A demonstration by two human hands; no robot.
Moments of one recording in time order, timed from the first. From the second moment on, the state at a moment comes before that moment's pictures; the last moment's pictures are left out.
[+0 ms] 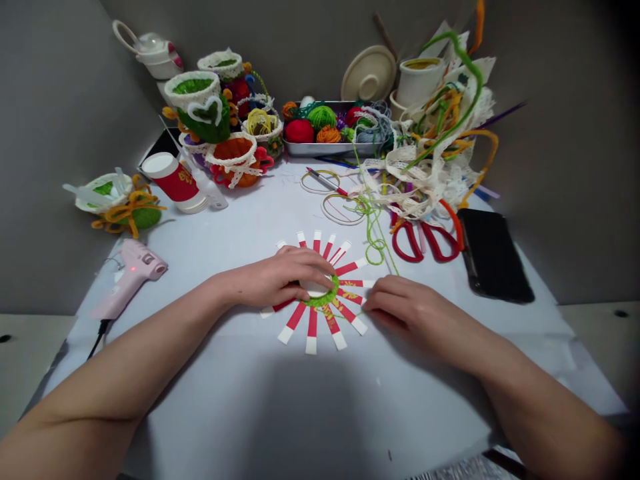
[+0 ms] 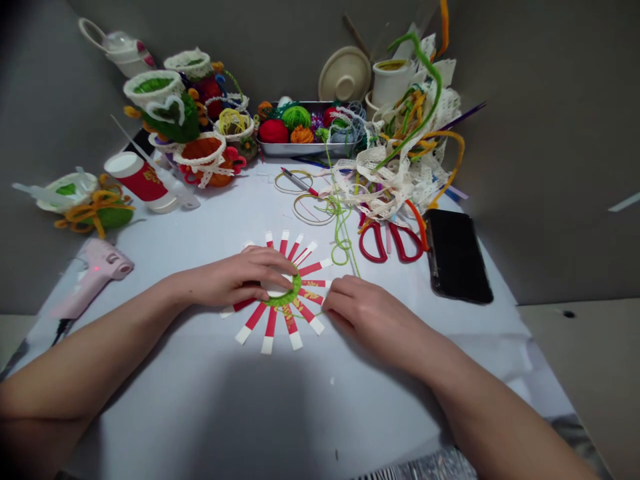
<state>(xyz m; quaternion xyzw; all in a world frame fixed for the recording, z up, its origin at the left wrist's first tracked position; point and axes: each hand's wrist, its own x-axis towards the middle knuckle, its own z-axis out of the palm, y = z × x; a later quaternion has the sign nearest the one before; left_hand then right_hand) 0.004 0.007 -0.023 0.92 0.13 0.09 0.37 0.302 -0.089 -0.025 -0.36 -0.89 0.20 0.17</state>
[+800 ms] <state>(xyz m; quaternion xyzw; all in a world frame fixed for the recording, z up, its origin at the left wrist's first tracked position) 0.014 -0.007 -0.027 0.92 0.21 0.12 0.30 0.279 -0.070 -0.051 -0.48 -0.81 0.17 0.28</state>
